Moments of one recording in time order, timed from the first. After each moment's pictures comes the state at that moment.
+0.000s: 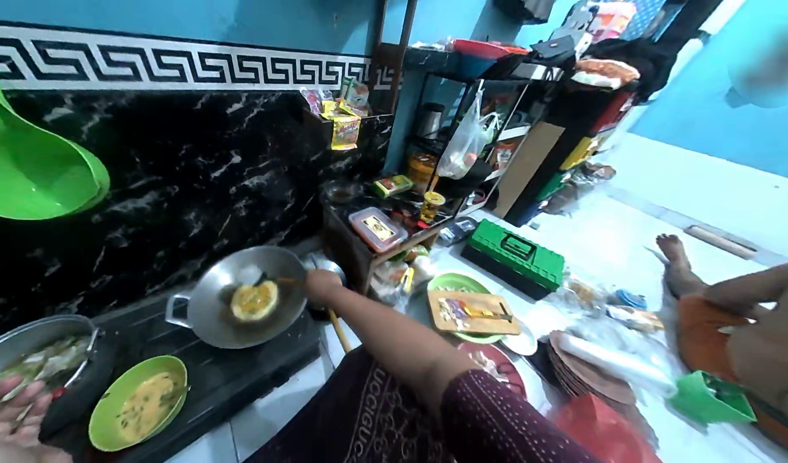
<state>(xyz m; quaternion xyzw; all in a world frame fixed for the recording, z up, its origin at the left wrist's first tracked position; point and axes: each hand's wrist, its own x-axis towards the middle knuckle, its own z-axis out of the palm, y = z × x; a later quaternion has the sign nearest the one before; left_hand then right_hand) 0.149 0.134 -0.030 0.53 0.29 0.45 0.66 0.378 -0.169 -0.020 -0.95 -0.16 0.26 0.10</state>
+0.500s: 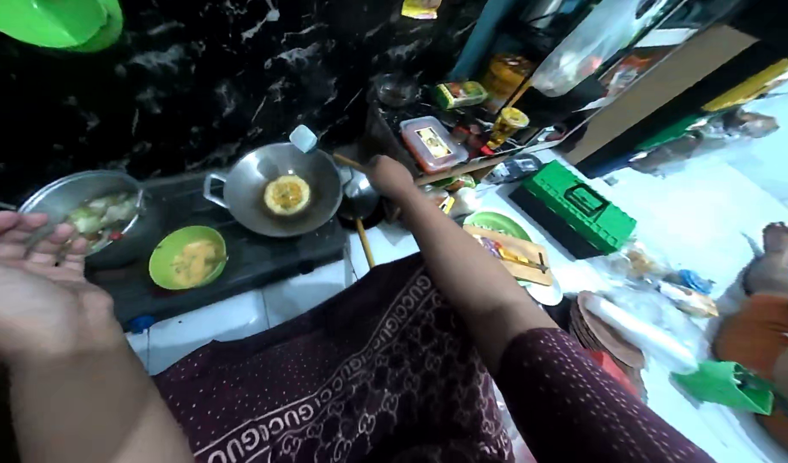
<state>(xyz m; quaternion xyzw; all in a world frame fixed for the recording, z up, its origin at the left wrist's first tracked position) 0.132 0.105 -0.007 0.51 0.27 0.47 0.66 0.408 -0.208 -0.006 -0.96 -0.09 0.20 0.18</state>
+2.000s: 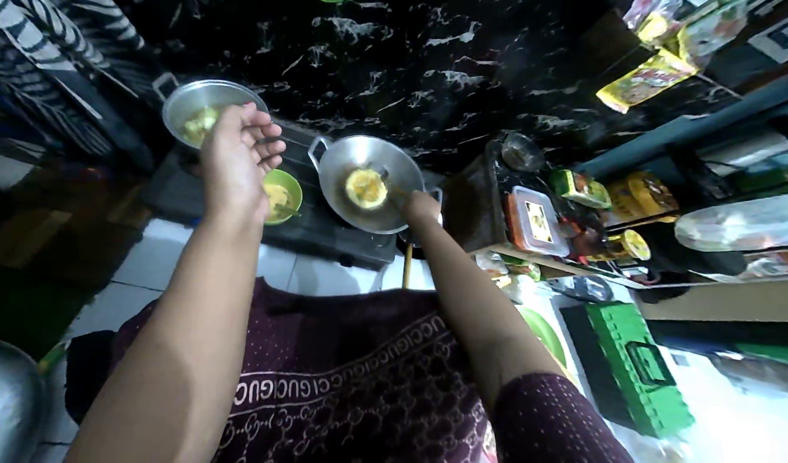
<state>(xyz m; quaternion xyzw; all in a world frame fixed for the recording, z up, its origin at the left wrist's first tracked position) 0.155 0.077 0.040 0.43 0.39 0.39 0.72 0.389 -0.083 -0.069 -0.96 -0.17 0.20 -0.07</state>
